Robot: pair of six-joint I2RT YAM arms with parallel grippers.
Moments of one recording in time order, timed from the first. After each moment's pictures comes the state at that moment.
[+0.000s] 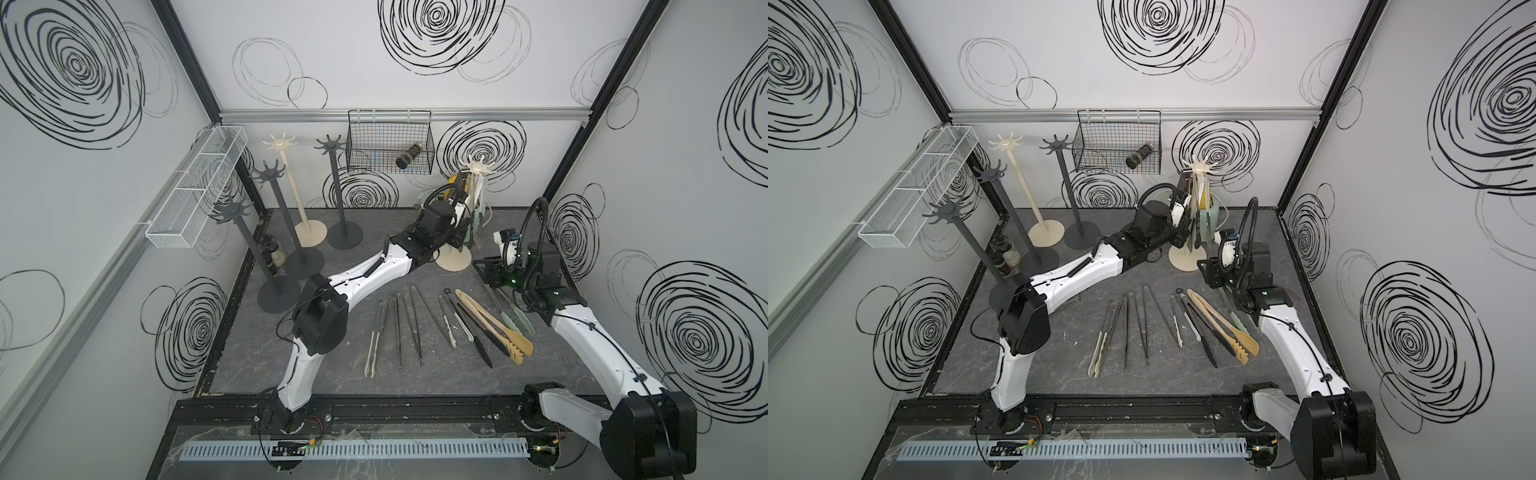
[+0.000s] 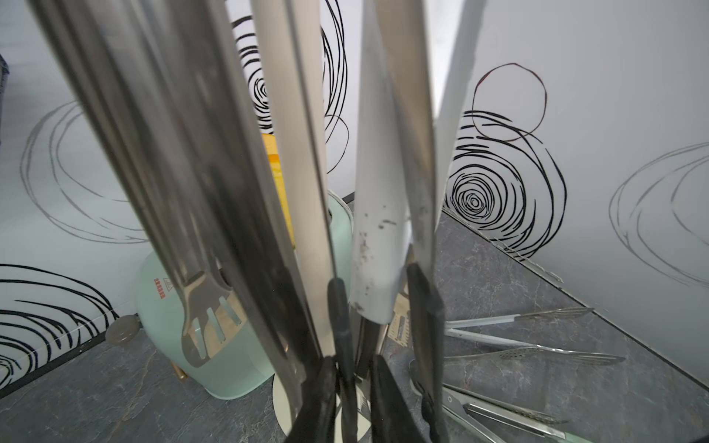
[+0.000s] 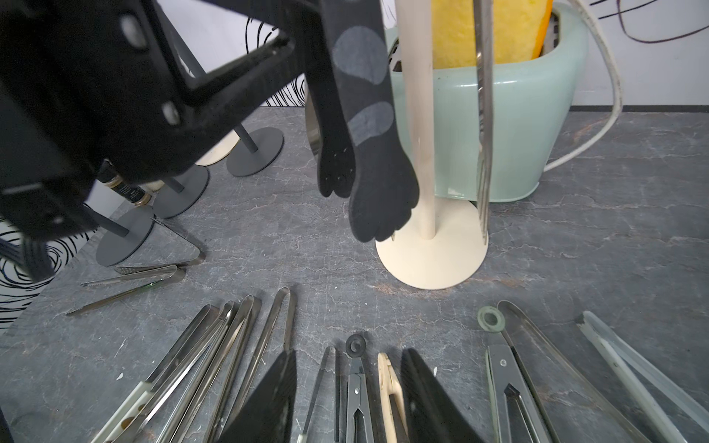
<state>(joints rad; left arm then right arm) -0.78 2.09 1.89 -0.12 -0.07 -0.07 0.14 1.10 0.78 -0.20 -0.42 0.09</state>
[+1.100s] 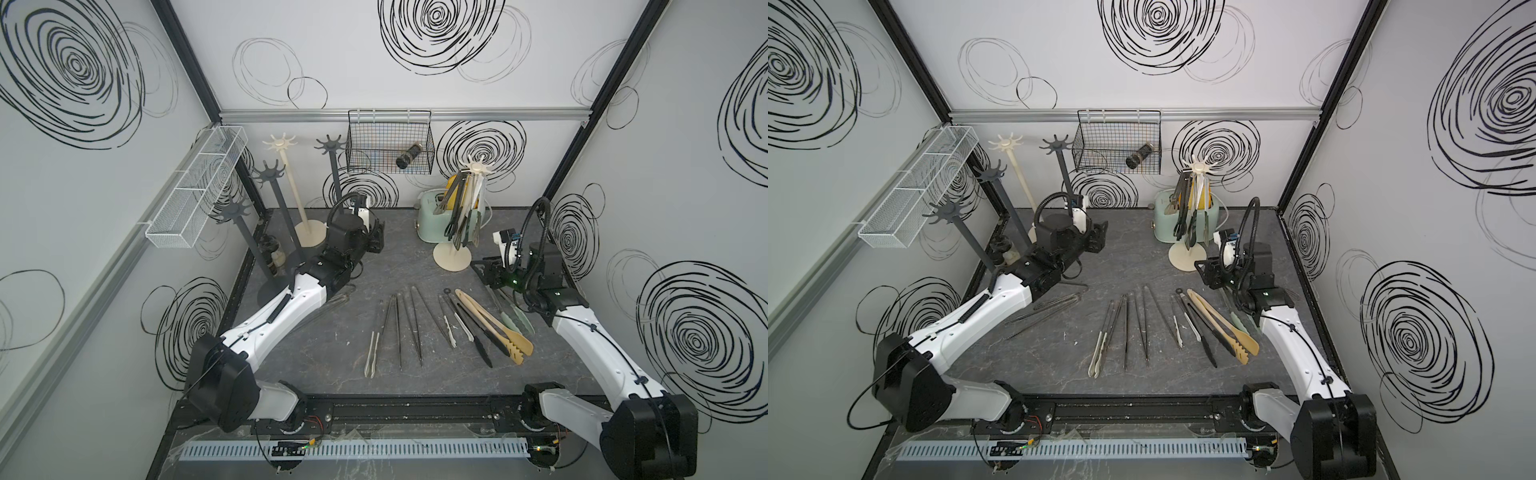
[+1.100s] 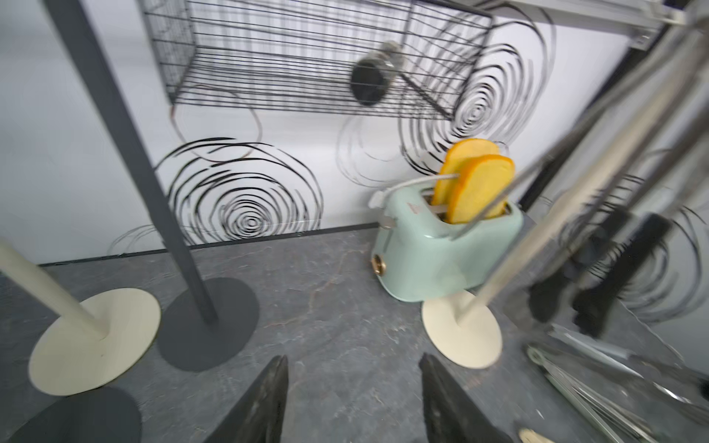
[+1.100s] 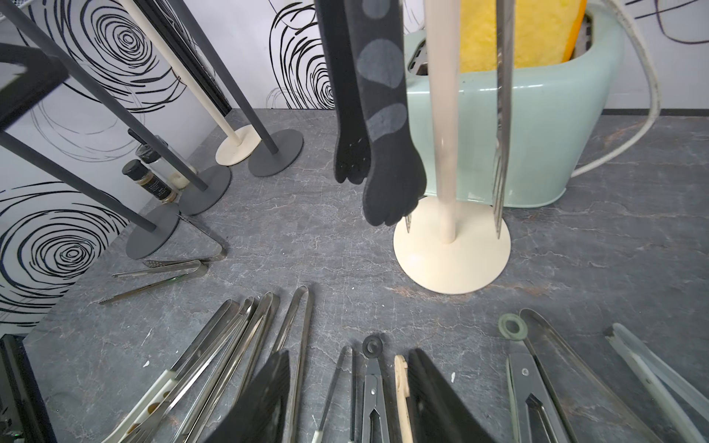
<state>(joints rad) -0.44 1.41 1.15 -0.03 -0.17 -0.23 0.13 1.09 0.78 -0.20 -0.49 0.09</state>
